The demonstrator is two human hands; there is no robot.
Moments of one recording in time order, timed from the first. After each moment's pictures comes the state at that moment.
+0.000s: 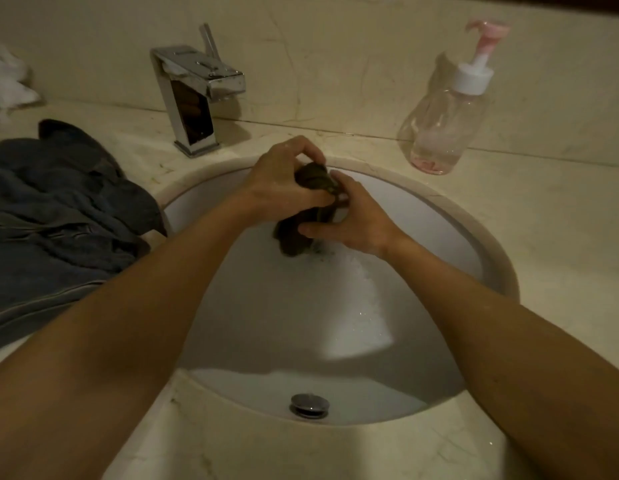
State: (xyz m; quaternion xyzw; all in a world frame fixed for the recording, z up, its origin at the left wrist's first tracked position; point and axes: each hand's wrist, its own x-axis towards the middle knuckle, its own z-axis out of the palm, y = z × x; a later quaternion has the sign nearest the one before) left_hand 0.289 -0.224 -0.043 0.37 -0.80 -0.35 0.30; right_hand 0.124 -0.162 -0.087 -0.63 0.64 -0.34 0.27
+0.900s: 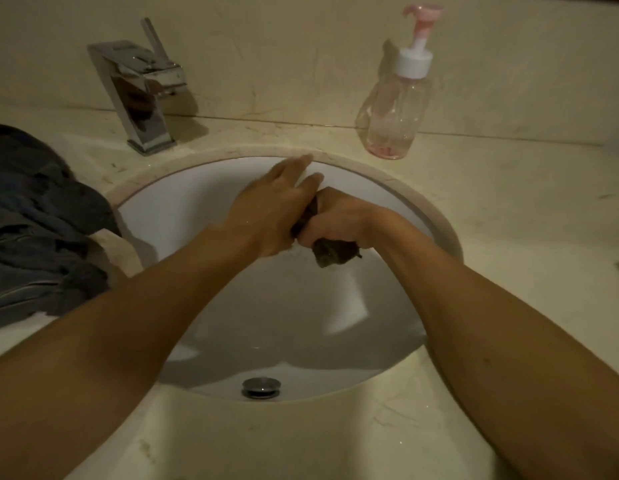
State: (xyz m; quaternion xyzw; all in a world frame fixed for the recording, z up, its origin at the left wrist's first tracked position) left_hand 0.250 -0.175 -0.065 0.36 -0.93 0.06 0.07; right_hand 0.109 -0.134 -0.052 -0.57 0.70 -0.18 0.40
